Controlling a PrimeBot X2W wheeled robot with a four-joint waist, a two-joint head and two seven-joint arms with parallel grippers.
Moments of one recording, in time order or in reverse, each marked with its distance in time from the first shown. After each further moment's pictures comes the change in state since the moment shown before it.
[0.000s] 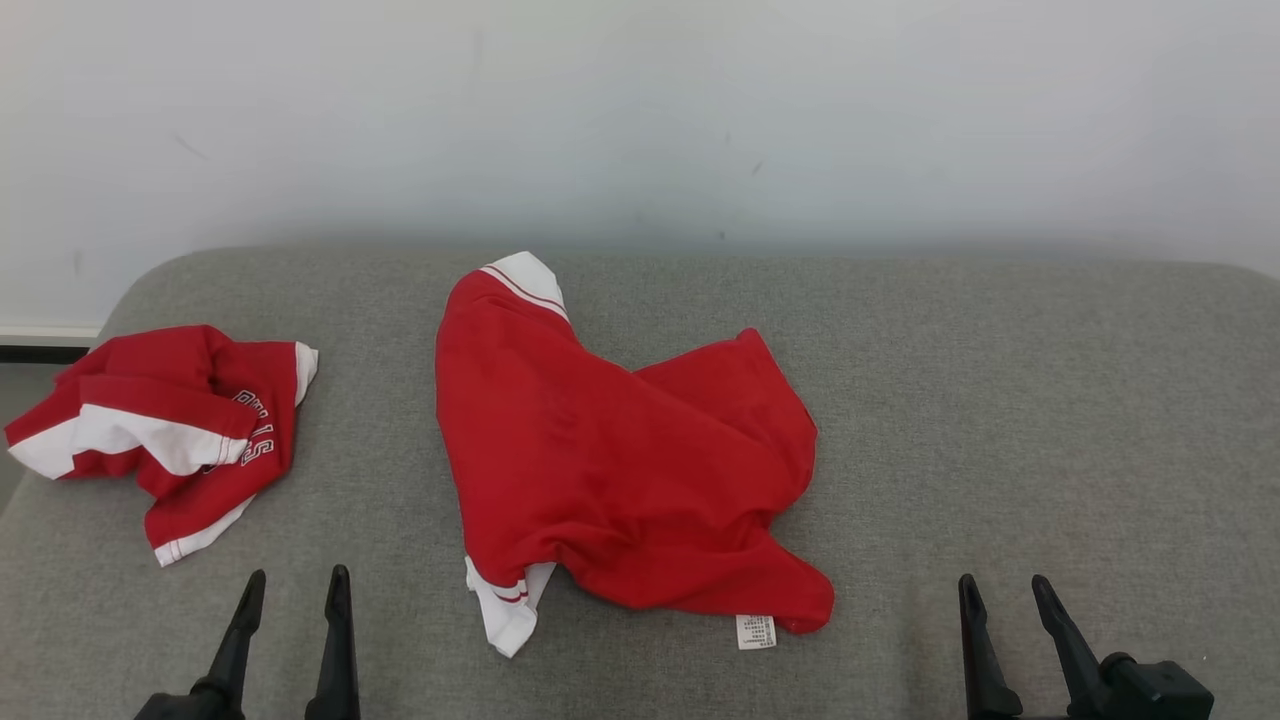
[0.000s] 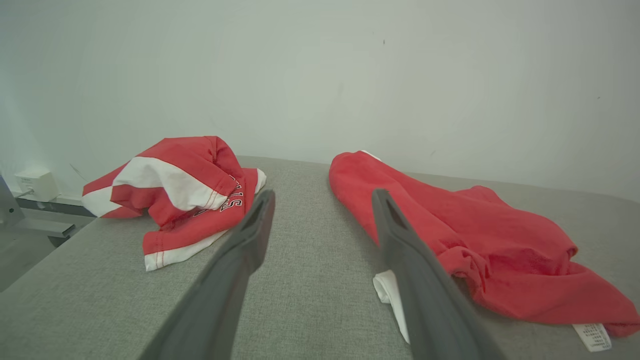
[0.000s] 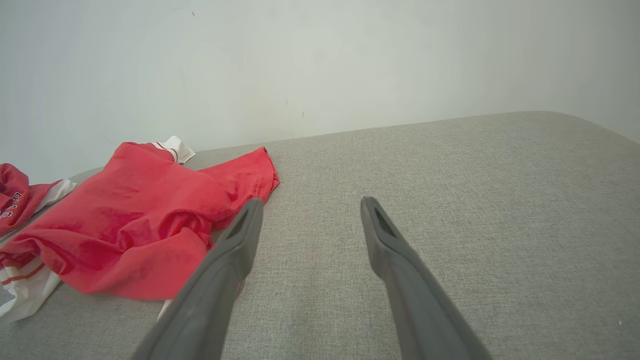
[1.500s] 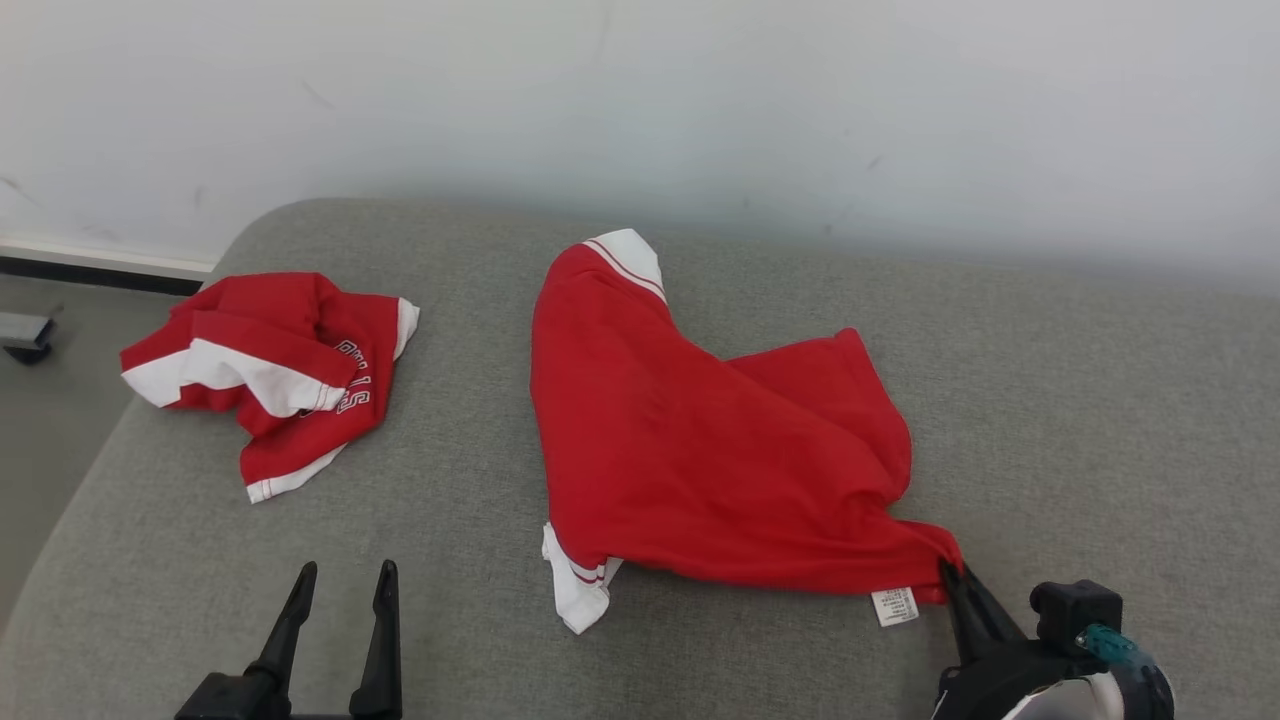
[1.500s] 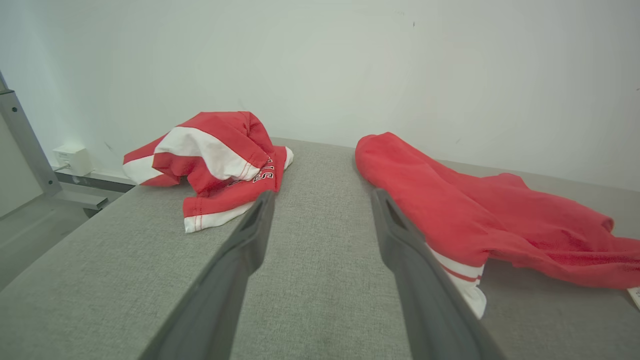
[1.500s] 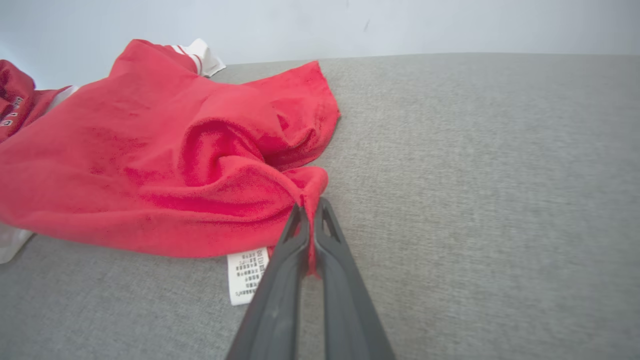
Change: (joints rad) left arm -0.050 -0.081 0.026 0.090 0.090 -0.086 0.000; right arm -0.323 -0.072 0.180 0.557 0.108 0.000 -0.017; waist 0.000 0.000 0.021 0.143
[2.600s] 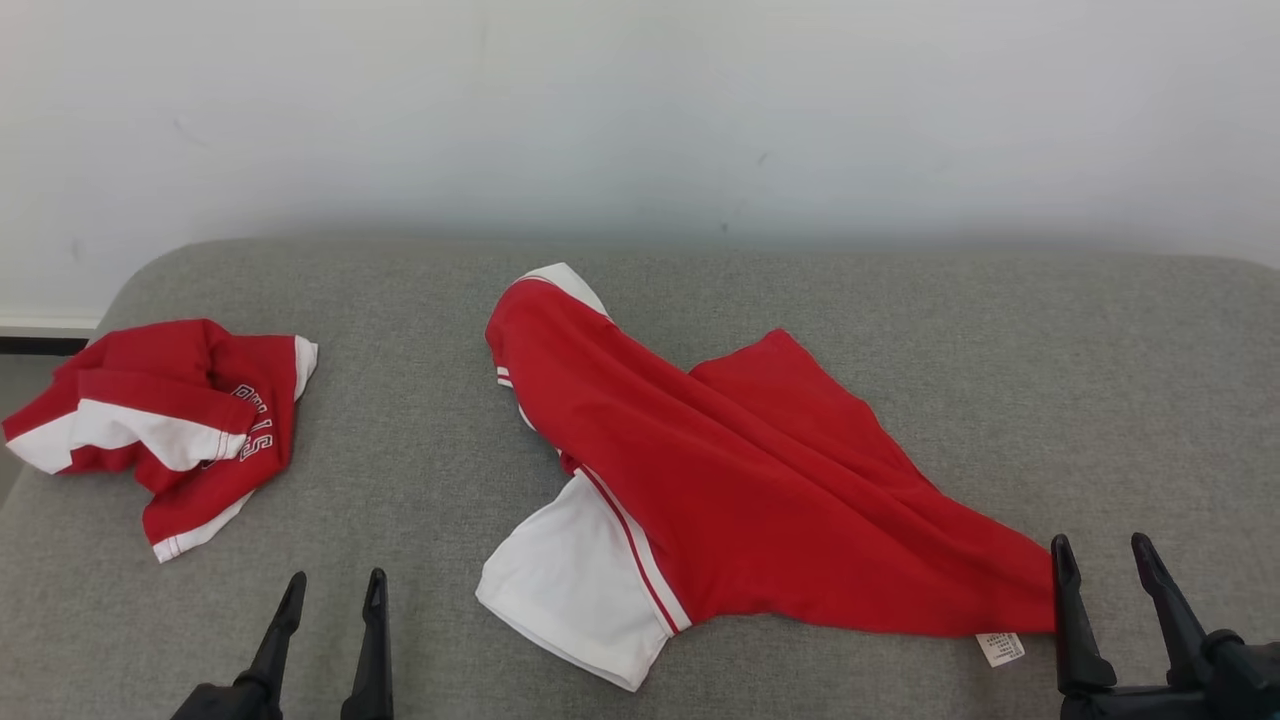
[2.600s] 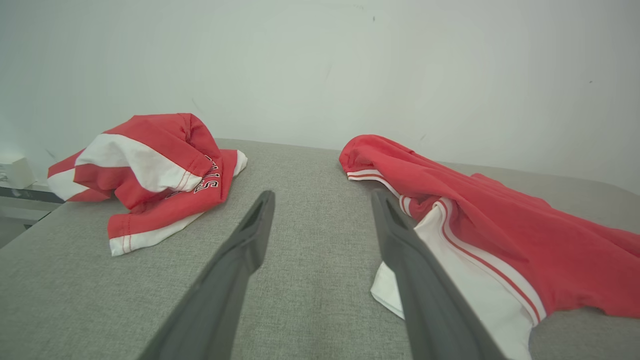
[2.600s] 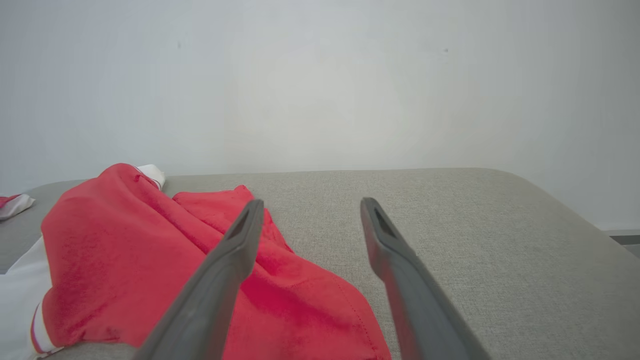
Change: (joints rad) left arm 0.018 -0.019 0.032 -0.003 0.007 -0.006 0.000; right arm 0.338 -0.027 -0.260 -0.665 -0.117 0.000 0.036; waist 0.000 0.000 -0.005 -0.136
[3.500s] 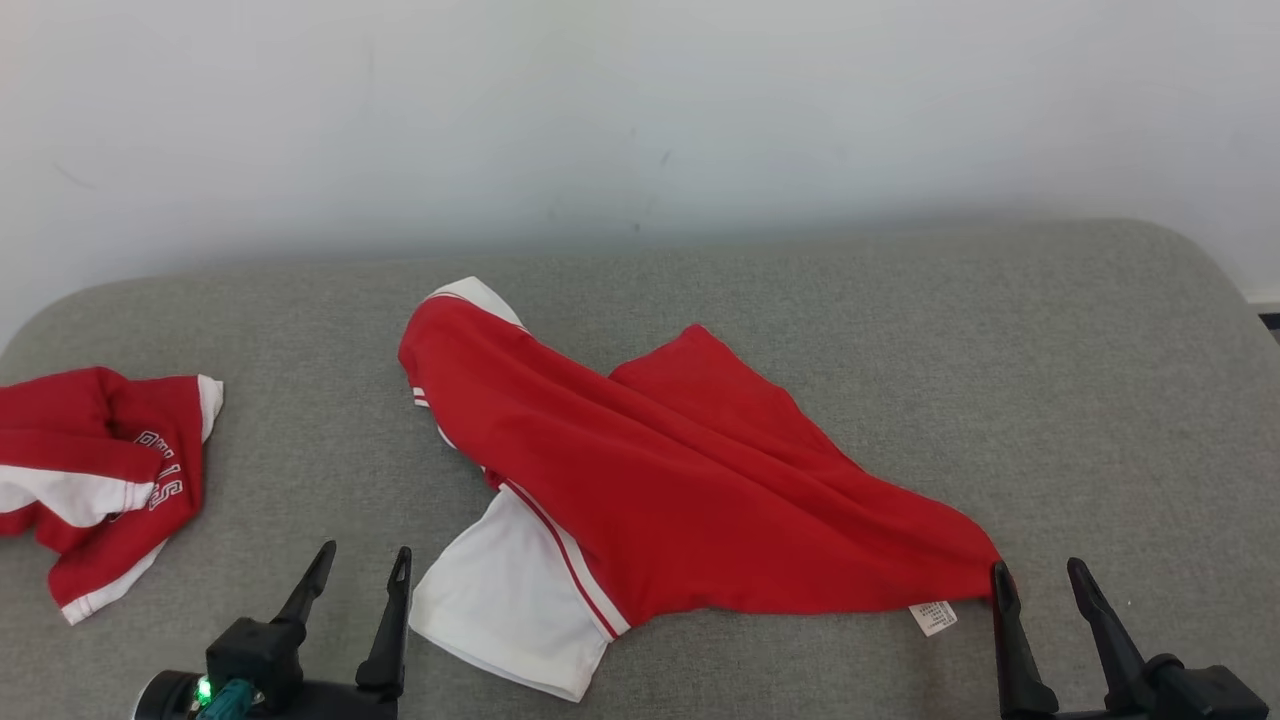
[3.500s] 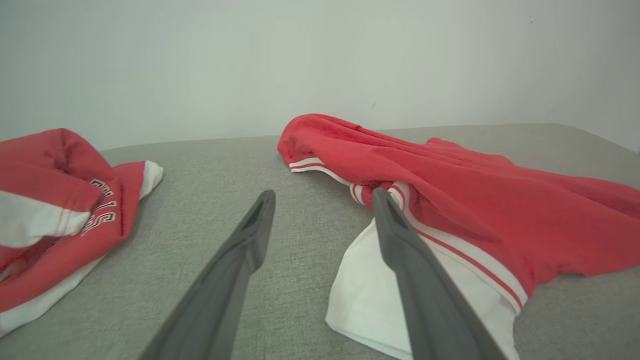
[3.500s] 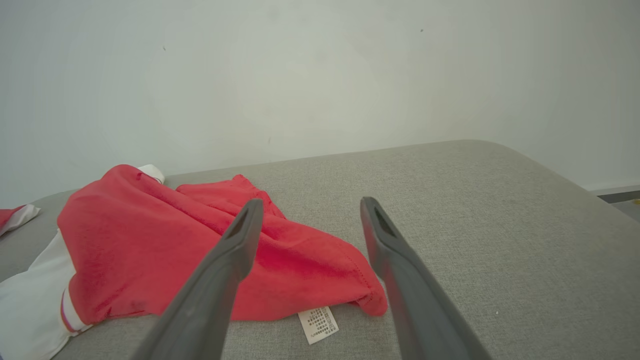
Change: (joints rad) left arm -0.138 0.106 -0.133 0.164 -0.042 -0.001 0.013; right arm 0.051 0.060 0.075 -0.054 0.011 0.000 0.001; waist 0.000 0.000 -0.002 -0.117
